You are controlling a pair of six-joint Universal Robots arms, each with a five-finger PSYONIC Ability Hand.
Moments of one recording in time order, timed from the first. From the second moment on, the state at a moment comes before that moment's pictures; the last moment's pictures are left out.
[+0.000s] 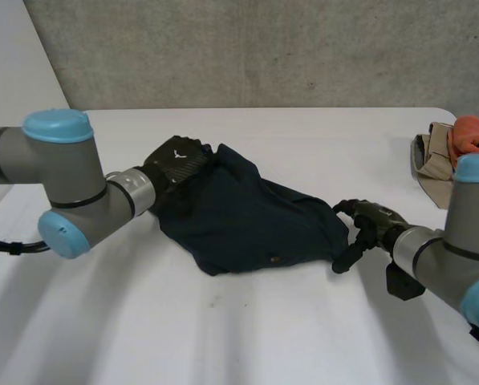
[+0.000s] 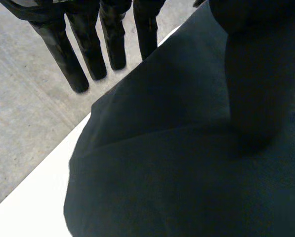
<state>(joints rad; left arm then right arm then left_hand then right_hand) 4.35 -2.34 -1.05 3.13 -1.14 3.63 1.84 -1.04 1.55 0.04 1.37 3.30 0.45 0.42 0.42 0.42 0.25 0.22 0.23 0.22 0.24 0.07</state>
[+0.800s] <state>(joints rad) 4.22 -1.97 -1.37 3.67 -1.66 3.49 2.09 -0.90 0.70 -0.03 1.50 2.74 1.16 1.20 1.19 1.20 0.96 0.98 1.17 1.18 1.19 1.00</state>
